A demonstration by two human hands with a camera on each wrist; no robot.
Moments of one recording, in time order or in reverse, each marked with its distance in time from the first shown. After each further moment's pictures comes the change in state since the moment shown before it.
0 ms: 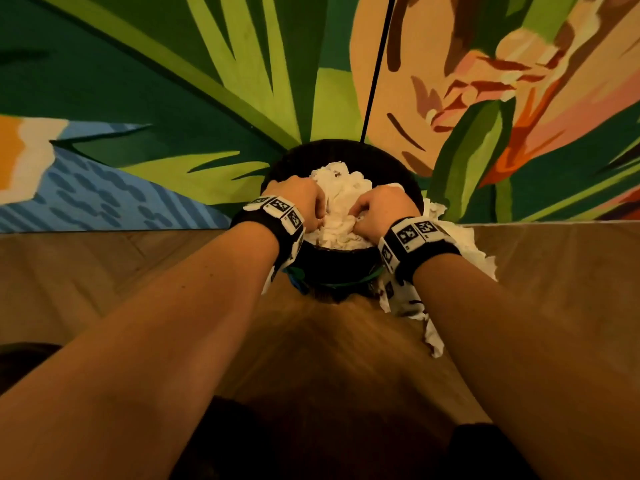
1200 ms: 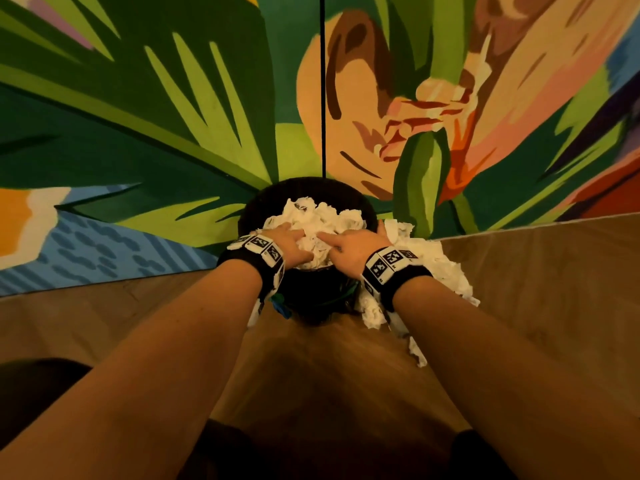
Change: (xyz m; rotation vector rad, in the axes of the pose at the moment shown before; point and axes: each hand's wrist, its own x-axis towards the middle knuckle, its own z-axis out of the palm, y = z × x) left_hand -0.011 0.022 0.012 0.154 -0.270 -0.089; right_hand -0.044 0.021 -0.002 -0.262 -0.124 -0.115
